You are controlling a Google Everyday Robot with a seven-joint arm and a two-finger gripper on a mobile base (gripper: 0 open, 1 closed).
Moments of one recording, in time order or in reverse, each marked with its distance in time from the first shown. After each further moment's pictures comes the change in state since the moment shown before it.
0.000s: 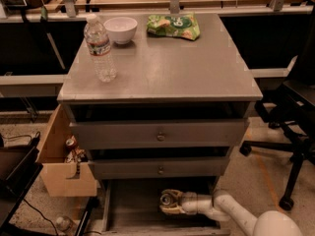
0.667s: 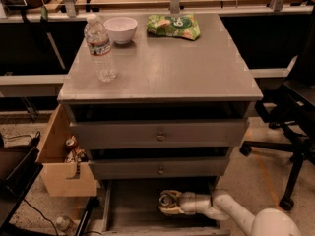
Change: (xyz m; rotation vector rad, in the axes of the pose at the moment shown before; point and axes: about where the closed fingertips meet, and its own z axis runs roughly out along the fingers) arm 0.007 0.000 0.005 -0.013 0.033 0.005
